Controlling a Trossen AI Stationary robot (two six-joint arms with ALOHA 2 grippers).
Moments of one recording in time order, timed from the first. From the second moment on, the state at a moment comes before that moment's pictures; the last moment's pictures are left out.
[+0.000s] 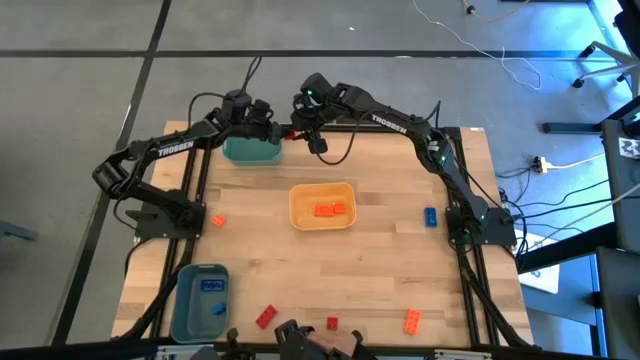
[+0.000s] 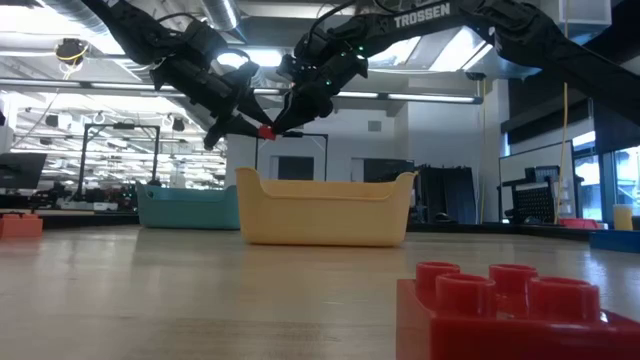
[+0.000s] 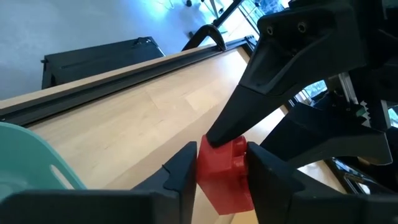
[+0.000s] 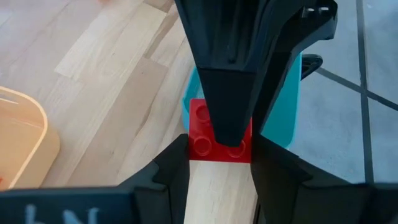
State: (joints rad) left arm 0.82 1.36 0.82 0.09 0.44 -0.55; right arm -0.48 2.35 2.36 -0.82 -0.40 -0.77
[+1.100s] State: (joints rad) left arm 0.84 1.36 0.83 0.01 0.49 -0.58; right arm -0.47 2.34 2.36 -0.79 -0.30 -0.76
